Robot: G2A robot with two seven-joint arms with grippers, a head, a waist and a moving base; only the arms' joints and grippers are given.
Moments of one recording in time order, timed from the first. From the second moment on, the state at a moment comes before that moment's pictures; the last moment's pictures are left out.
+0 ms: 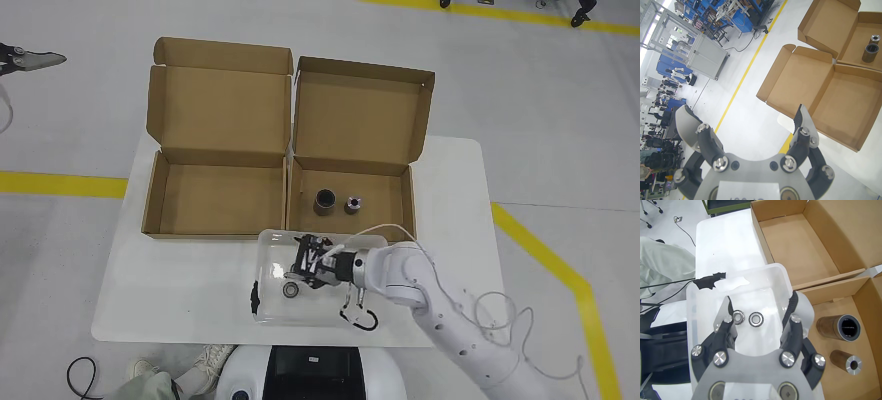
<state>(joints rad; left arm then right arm) 0.40 -0.15 -1.00 -1.50 0.90 -0.88 -0.13 -1.13 -1.24 0.79 -1.66 -1.17 -0.65 0.48</state>
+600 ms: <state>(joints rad) 0.40 -0.15 -1.00 -1.50 0.90 -0.88 -0.13 -1.09 -1.27 0.67 -1.53 -1.30 -0.57 0.47</state>
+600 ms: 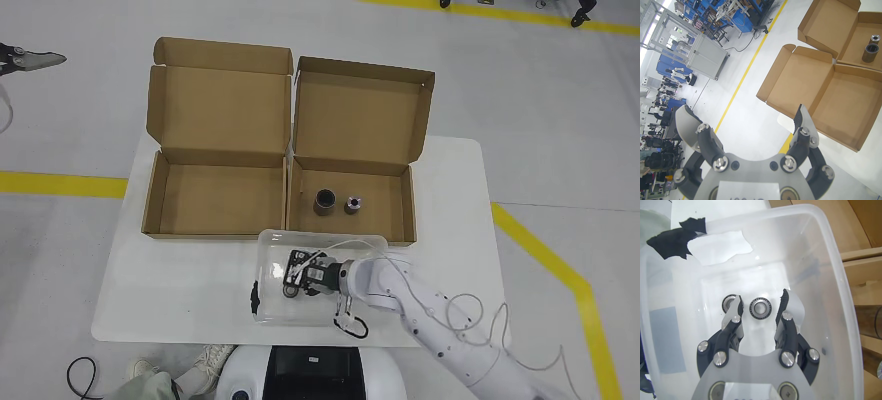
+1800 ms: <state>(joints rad) 0.40 -0.15 -1.00 -1.50 0.90 -0.88 -0.13 -1.12 -1.26 0.72 -1.49 -1.31 -0.61 0.52</state>
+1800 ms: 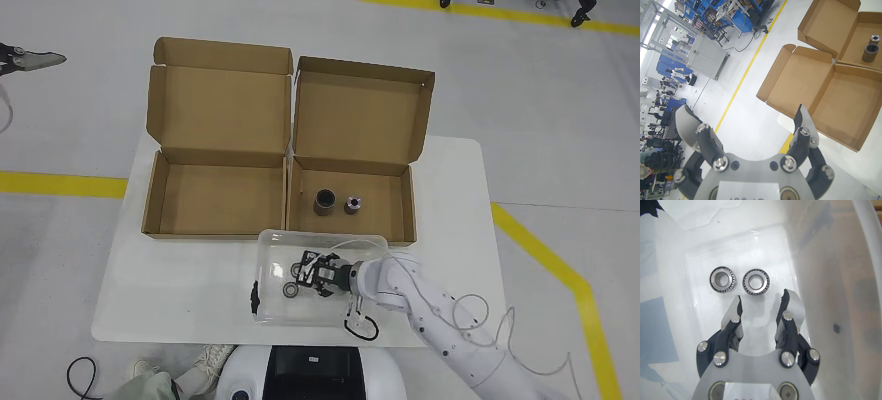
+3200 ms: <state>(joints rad) 0.40 -0.15 -1.00 -1.50 0.90 -0.88 -0.13 -1.03 -1.33 0.62 -1.37 -1.30 -0.58 0.50</state>
